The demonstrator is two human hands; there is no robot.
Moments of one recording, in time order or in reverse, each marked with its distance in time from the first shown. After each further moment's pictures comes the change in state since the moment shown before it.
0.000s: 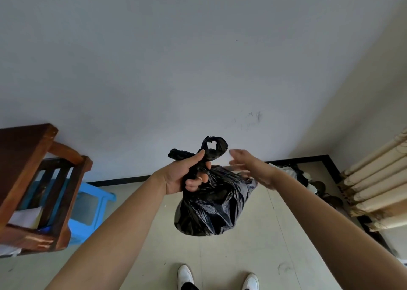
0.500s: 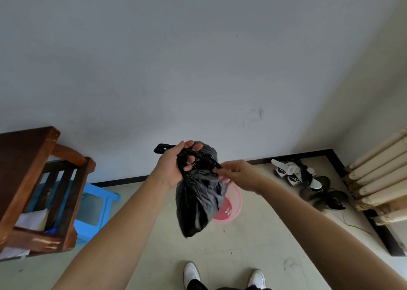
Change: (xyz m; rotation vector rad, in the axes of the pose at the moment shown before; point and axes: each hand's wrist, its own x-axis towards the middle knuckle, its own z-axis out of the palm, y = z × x) left_hand 0.015 0.000 -0.025 -0.474 0.346 0.276; right_hand 0.021 0.020 0.039 -0.120 0.046 -0.176
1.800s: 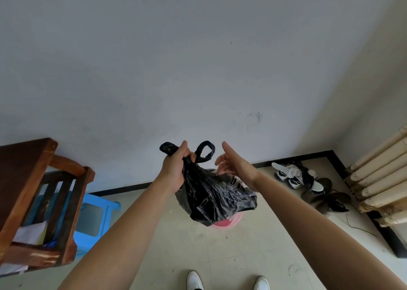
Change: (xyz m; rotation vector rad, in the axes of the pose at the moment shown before) left_hand 0.004 0.007 0.030 0.247 0.164 0.095; right_hand 0.015 -0.031 -0.016 0.277 0.004 0.085
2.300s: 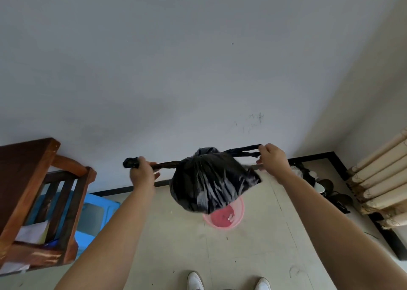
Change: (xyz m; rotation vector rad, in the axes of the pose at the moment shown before) left_hand 0.004 0.002 -0.063 0.032 0.660 0.118; right_hand 0.000 0.017 -0.065 -0.240 0.655 0.041
